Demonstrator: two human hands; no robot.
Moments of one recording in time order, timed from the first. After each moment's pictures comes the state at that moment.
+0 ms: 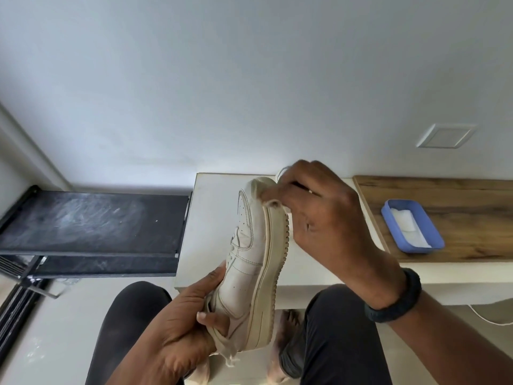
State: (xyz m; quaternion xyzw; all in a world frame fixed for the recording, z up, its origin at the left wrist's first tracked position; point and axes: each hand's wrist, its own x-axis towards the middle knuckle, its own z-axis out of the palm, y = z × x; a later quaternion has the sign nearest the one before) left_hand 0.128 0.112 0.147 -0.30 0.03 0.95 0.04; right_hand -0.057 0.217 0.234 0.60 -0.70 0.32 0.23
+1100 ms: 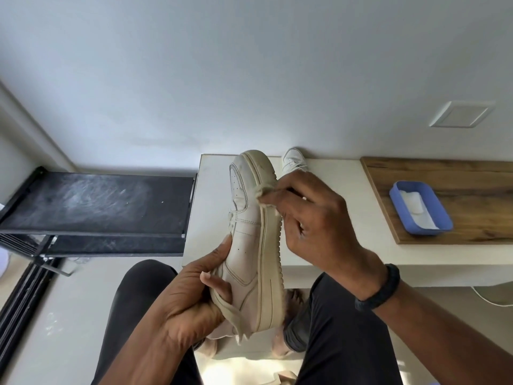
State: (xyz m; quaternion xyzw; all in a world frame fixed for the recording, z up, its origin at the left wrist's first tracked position) left_hand 0.133 0.107 0.154 -0.26 -0.05 0.96 0.04; right_hand -0.046 0.218 0.188 0.61 -0.70 0.33 0.18
